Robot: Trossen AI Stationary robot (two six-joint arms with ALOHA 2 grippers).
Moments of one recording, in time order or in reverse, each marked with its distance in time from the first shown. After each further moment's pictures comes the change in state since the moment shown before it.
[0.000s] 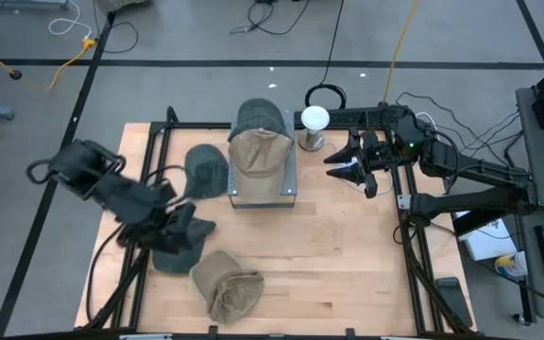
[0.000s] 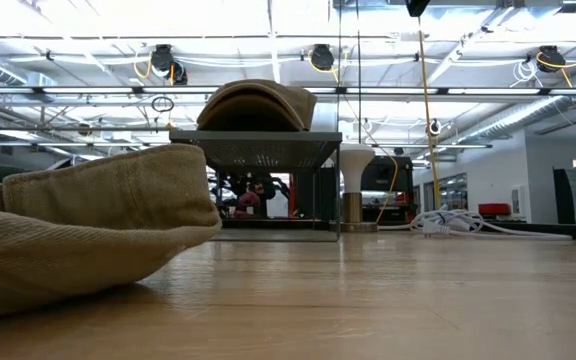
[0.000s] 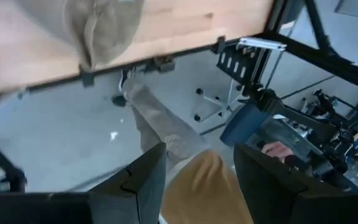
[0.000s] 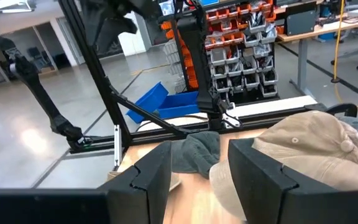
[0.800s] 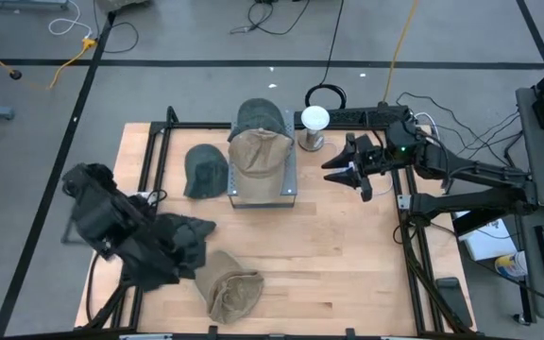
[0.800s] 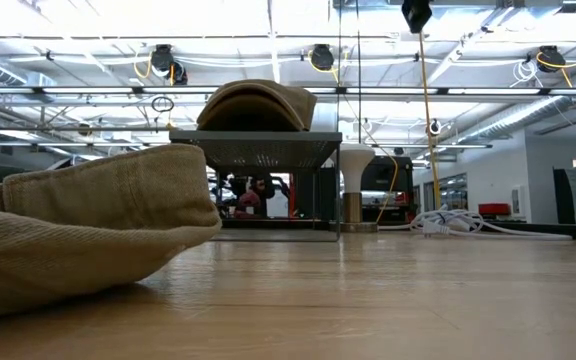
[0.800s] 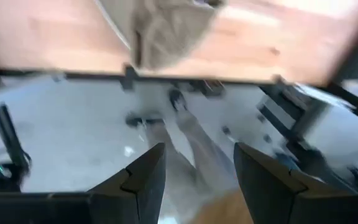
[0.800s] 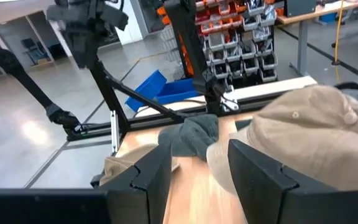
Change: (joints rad) left arm -0.204 0.087 -0.164 0.000 -0.118 -0.371; right arm 0.000 0.000 -0.063 0.000 0.000 -0.003
